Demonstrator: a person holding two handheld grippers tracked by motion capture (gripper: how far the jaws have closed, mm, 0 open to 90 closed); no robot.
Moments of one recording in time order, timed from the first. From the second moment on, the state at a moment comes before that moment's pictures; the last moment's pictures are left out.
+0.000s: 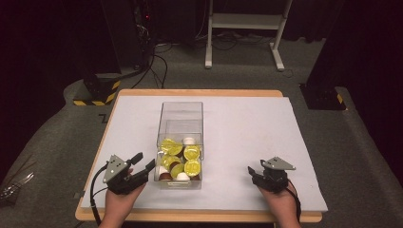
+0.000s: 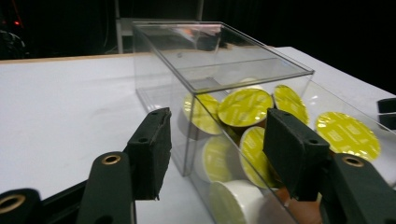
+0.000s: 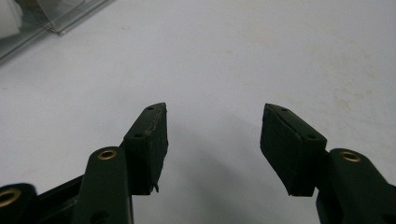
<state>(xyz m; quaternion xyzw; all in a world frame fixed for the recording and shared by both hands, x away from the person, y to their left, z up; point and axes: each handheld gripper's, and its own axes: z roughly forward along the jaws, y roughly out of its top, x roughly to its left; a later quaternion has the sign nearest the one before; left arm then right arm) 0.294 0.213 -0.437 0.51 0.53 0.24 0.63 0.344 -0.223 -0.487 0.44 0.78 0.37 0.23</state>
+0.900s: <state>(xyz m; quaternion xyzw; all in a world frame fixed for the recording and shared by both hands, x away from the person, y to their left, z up) 0.334 0.260 -0.495 0.55 0.58 0.25 0.55 0.337 -0.193 -0.451 0.40 0.78 0.41 0.25</state>
